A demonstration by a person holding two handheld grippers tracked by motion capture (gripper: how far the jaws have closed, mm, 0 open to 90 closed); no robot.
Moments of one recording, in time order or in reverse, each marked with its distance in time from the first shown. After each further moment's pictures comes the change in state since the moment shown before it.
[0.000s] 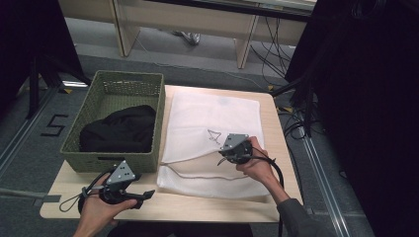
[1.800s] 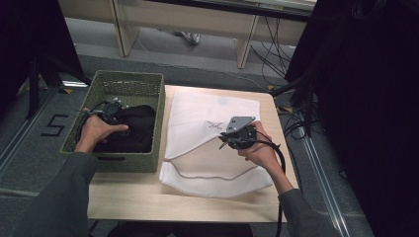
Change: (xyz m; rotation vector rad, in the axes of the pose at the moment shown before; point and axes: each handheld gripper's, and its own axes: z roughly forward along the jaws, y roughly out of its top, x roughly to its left) left arm 0.206 0.082 0.061 0.396 0.160 -0.145; right arm -0.030 0.030 -0.025 -0.081 0.013 0.039
